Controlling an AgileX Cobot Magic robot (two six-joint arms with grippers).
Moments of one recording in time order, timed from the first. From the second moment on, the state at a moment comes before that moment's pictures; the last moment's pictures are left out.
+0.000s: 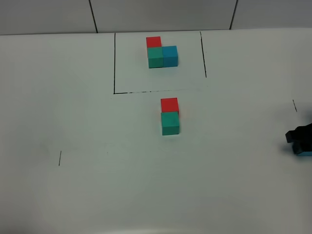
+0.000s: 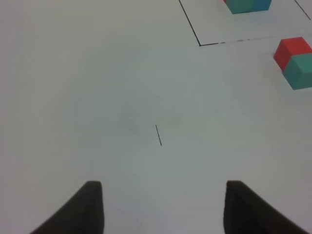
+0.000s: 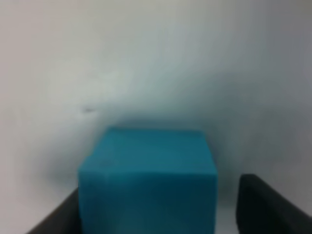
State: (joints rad) left arm 0.03 0.00 -0.50 -0.16 1.04 0.14; right arm -0.14 1.80 -0.83 0.13 0.50 -0.25
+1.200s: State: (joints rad) left arm 0.03 0.00 -0.50 -0.16 1.04 0.14; right arm 0.42 2.13 -1.53 0.02 1.02 -1.13
